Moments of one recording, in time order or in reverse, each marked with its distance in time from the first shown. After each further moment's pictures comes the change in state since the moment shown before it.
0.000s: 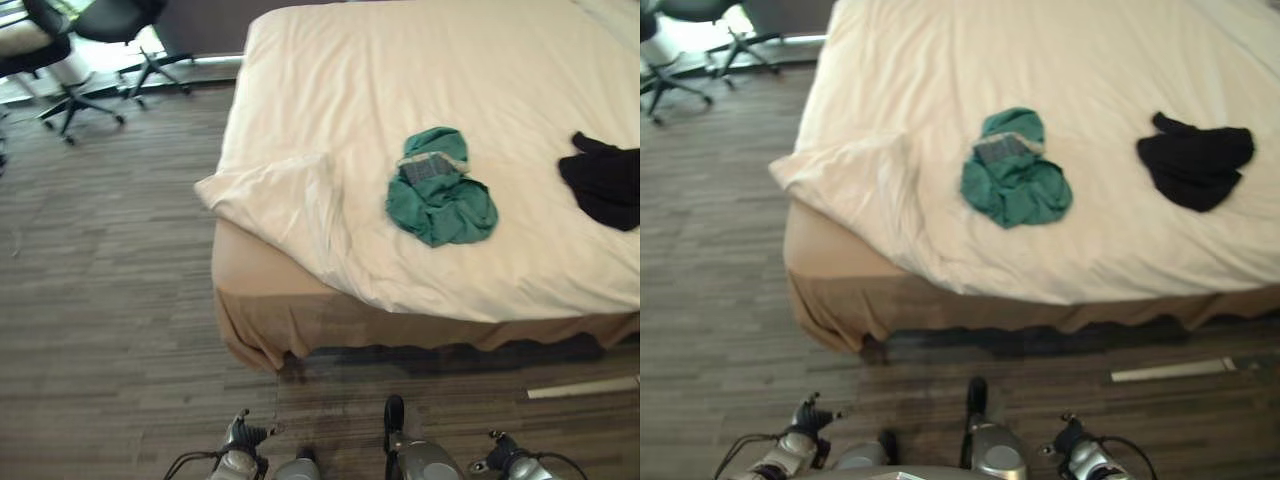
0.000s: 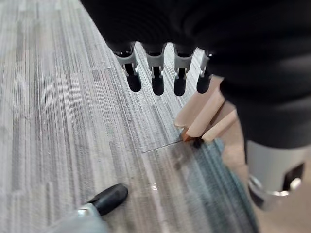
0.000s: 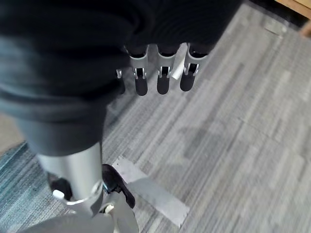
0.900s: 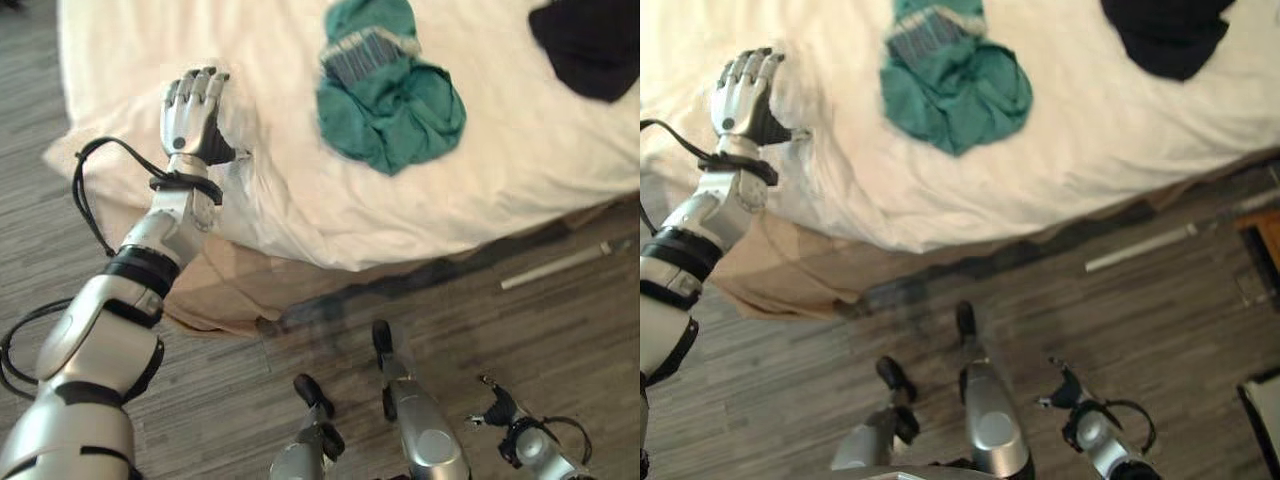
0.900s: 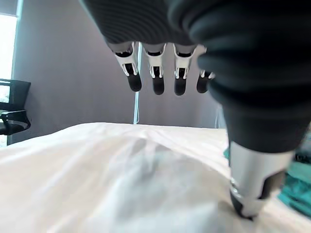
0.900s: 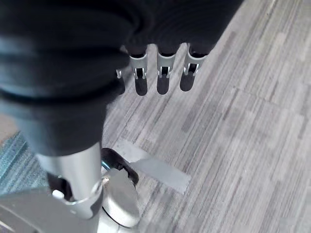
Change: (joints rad) left arm -1.028 0.542 -0.567 -0.242 0.560 0.115 0.236; right arm 0.096 -0.116 0.019 -0.424 -0.017 -0.093 -0.040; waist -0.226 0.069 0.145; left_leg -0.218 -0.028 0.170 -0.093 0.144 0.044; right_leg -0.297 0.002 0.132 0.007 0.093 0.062
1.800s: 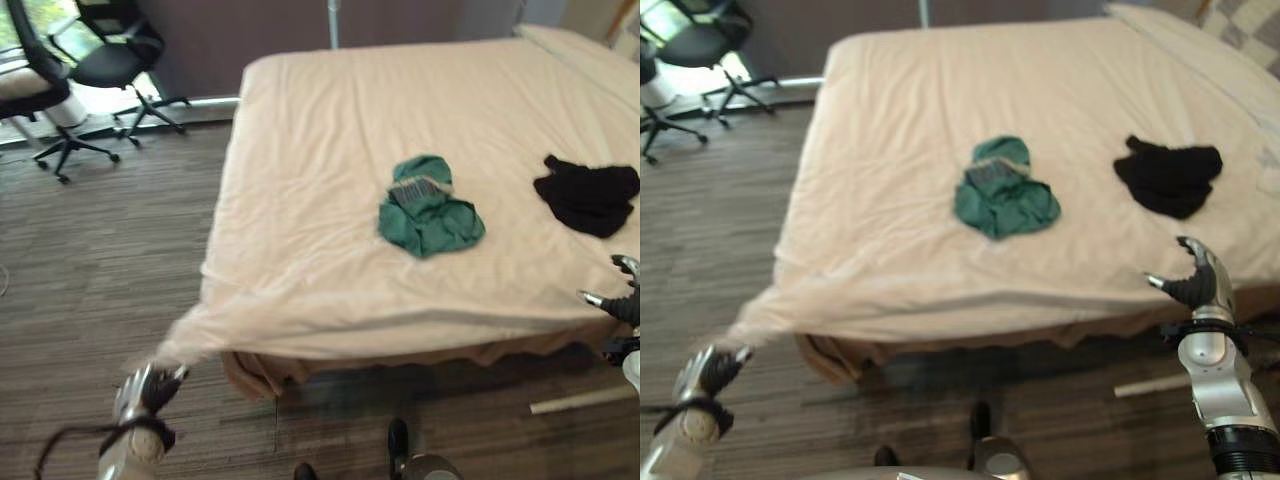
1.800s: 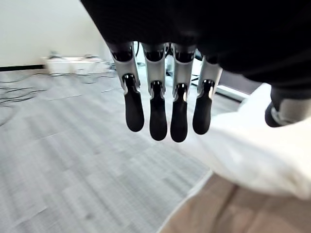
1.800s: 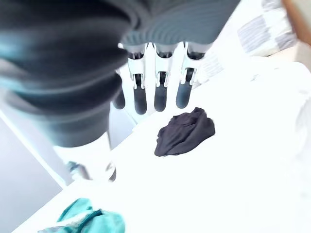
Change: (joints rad) left arm 1.386 -0.225 0.842 -0.342 -0.095 0.066 -0.308; right arm -0.048 -0.320 -0.520 -0.615 0.095 0.095 -0.065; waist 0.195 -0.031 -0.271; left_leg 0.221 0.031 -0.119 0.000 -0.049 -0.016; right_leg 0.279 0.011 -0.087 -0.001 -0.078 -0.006
